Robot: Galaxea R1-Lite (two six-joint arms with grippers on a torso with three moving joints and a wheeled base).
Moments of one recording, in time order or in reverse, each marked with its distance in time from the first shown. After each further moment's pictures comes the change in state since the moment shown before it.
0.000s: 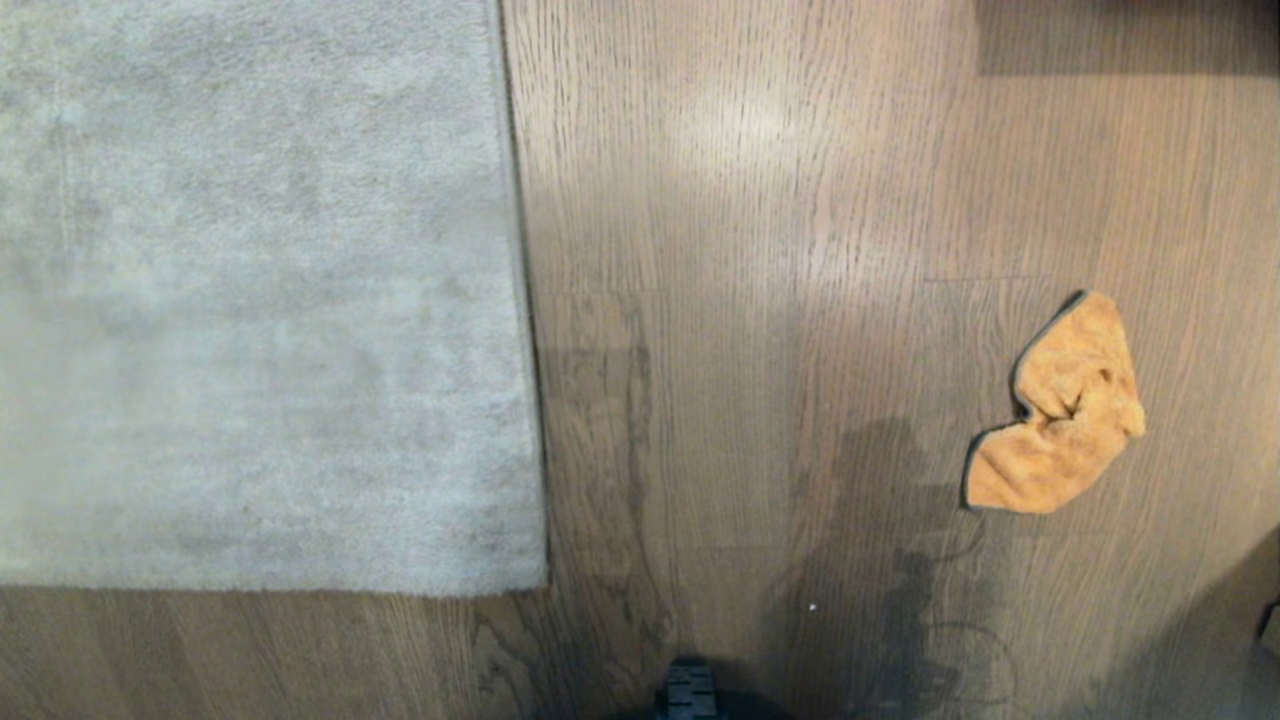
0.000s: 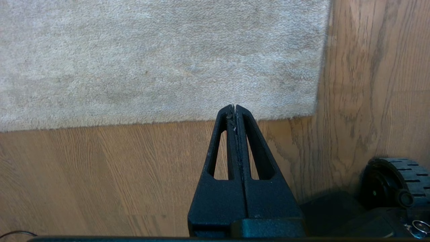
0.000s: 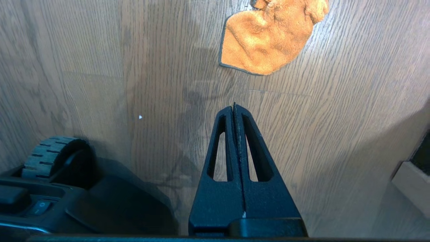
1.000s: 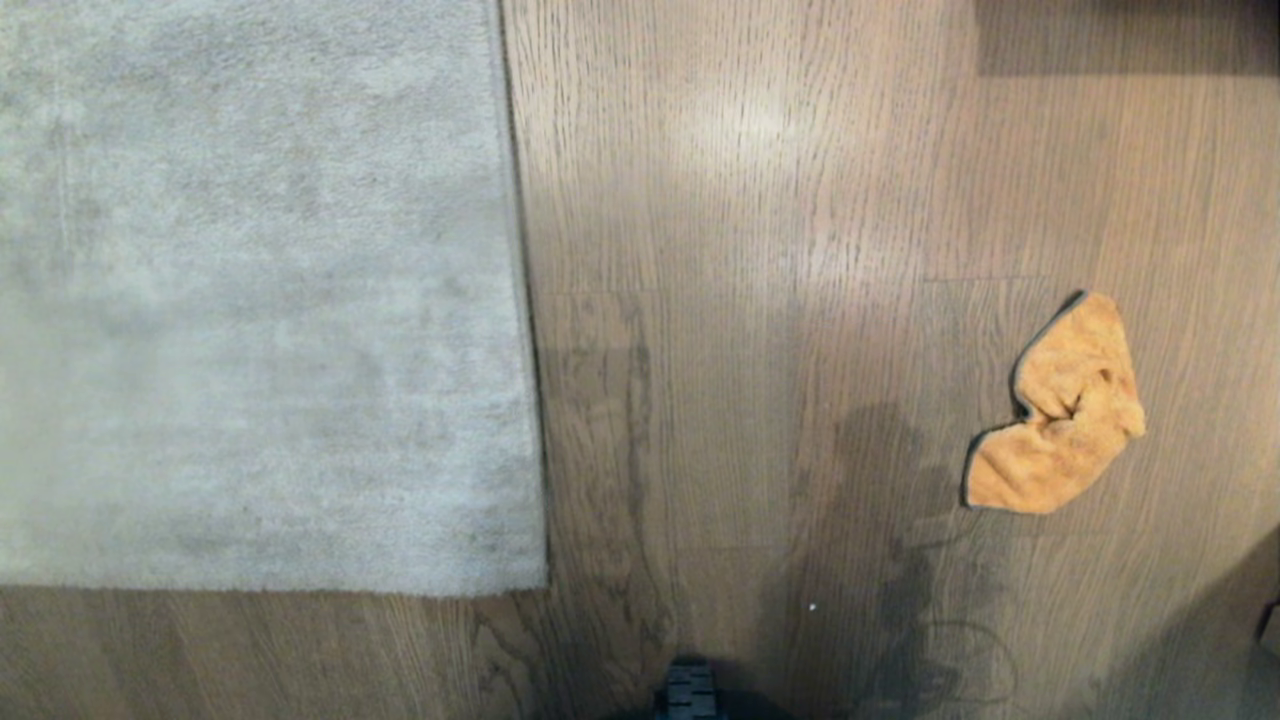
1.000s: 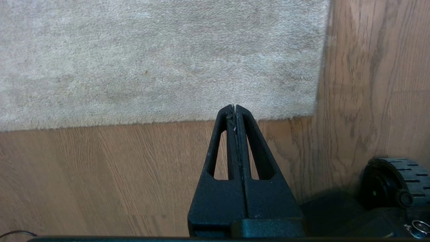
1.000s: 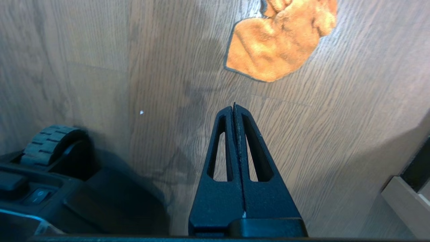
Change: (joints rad) left arm 0.000 0.000 0.000 0.000 0.000 -0.001; right arm 0.000 0.086 -0.062 0.002 0.042 -0.066
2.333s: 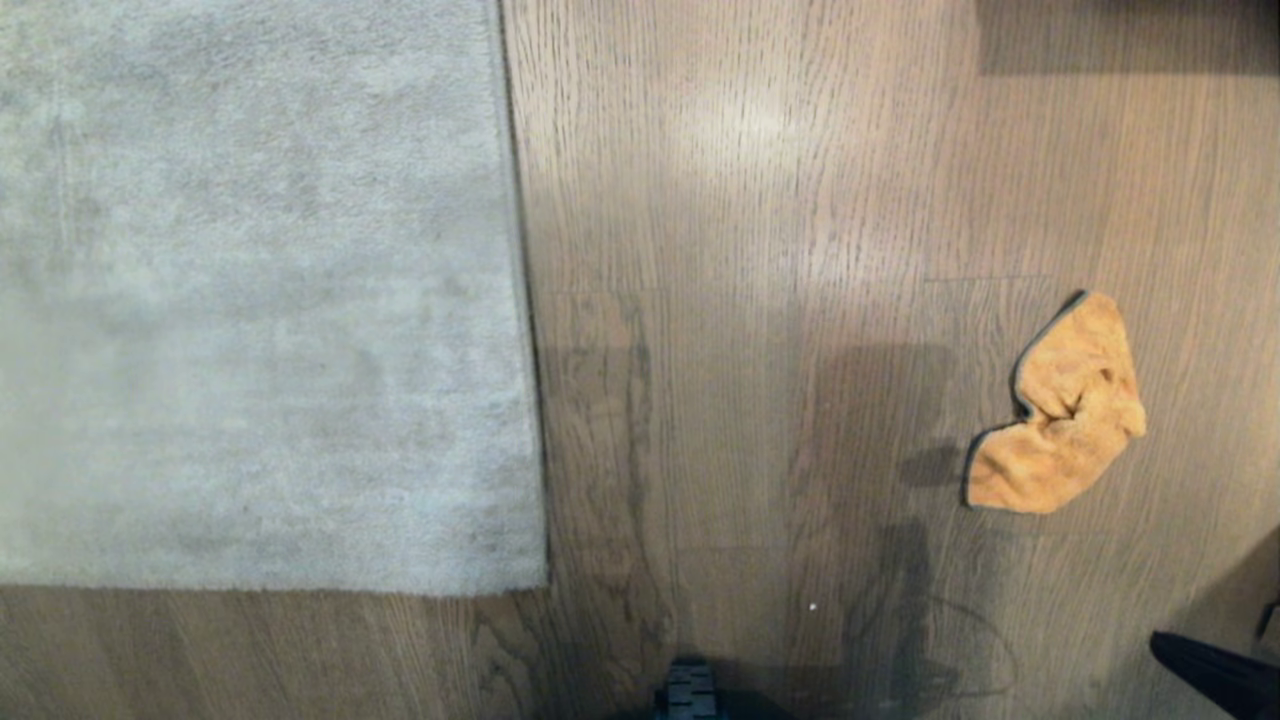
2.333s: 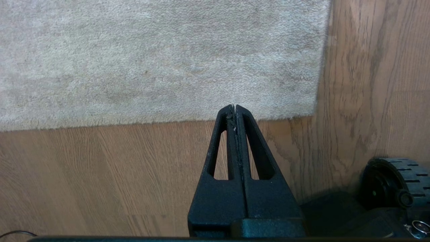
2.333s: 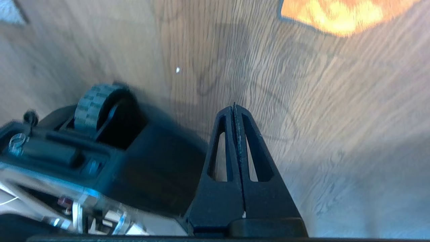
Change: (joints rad) left arm 0.000 0.000 0.000 0.000 -0.001 0.000; right arm 0.112 0.747 -0.118 -0.222 0.021 0.122
